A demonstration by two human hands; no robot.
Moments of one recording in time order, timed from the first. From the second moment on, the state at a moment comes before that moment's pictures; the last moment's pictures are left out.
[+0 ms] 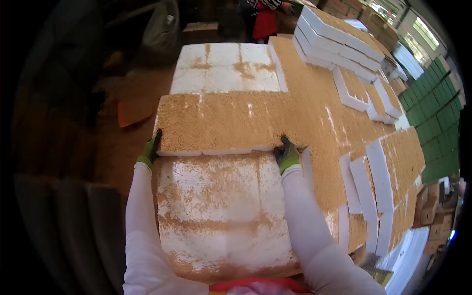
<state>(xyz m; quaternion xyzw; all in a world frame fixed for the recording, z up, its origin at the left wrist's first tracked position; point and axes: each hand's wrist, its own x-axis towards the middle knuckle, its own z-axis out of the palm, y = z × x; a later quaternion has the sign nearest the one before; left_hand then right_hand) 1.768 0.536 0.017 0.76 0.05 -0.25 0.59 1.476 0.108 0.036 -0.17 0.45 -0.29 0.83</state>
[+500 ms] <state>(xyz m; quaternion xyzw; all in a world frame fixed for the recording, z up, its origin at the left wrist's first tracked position) 1.775 0.518 0.084 0.55 -0.01 -0.41 0.73 1.511 0.136 0.080 -0.16 0.46 -0.27 0.83</state>
